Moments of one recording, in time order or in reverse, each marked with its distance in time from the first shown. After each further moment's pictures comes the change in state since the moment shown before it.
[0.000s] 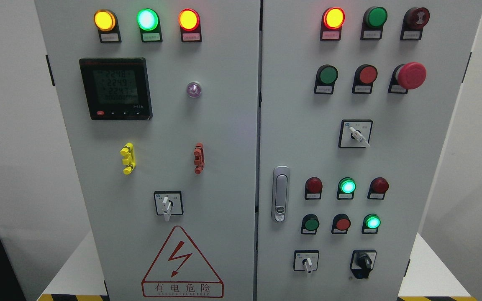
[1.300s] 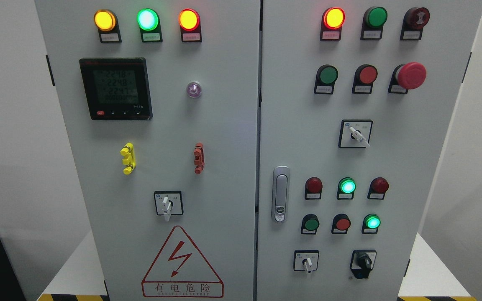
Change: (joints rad) left arm 0.226 0.006 0.153 -0.534 -0.215 -0.041 -0.008; right arm 0.000 0.000 0.000 0.000 0.000 0.000 0.000
